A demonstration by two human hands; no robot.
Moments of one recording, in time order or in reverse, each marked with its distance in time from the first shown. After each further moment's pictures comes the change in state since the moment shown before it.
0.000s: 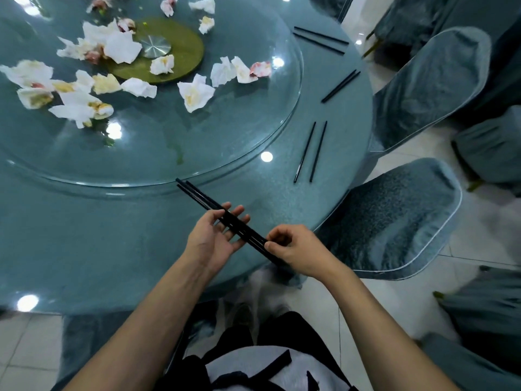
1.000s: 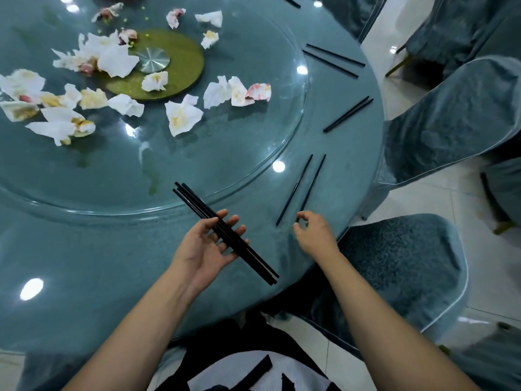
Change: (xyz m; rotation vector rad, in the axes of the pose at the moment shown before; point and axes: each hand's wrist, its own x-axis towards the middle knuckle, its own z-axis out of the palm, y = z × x) left_hand 0.081 0.000 0.088 -0.106 -0.008 0.031; right_hand 0.164 0.080 -0.130 -0.254 0.204 0.185
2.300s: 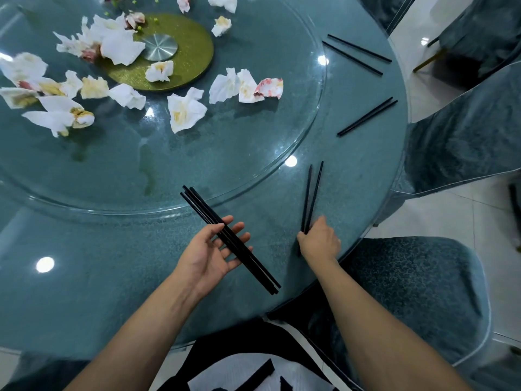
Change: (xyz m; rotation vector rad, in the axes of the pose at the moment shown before) left_hand 0.037 -0.010 0.018 -0.008 0.106 -0.005; right_hand 0.051 0.005 0.010 -0.257 0.069 0.209
